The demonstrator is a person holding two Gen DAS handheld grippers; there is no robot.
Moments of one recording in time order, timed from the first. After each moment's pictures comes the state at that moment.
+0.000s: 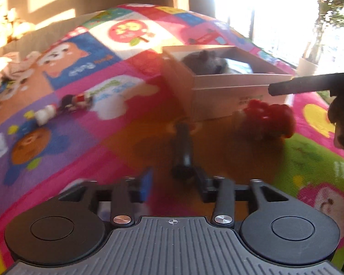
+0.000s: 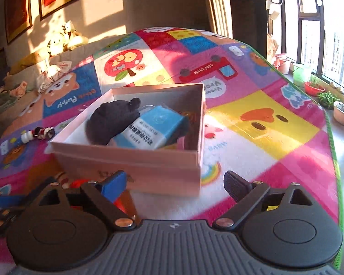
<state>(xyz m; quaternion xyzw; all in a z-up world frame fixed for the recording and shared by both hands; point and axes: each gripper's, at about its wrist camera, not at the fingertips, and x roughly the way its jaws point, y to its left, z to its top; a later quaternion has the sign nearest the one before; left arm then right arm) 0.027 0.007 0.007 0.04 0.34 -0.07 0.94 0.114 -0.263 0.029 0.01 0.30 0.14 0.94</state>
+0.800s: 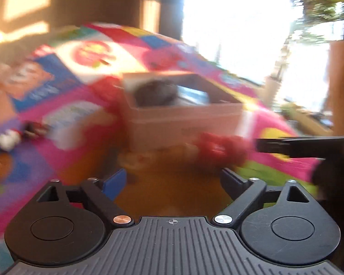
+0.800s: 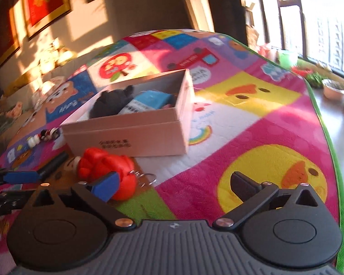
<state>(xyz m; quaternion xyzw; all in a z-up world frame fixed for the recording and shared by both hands) 0.032 -0.012 0.026 0.01 0.29 -0.14 0.95 0.051 -0.286 0.009 0.09 0.29 0.10 0.95</state>
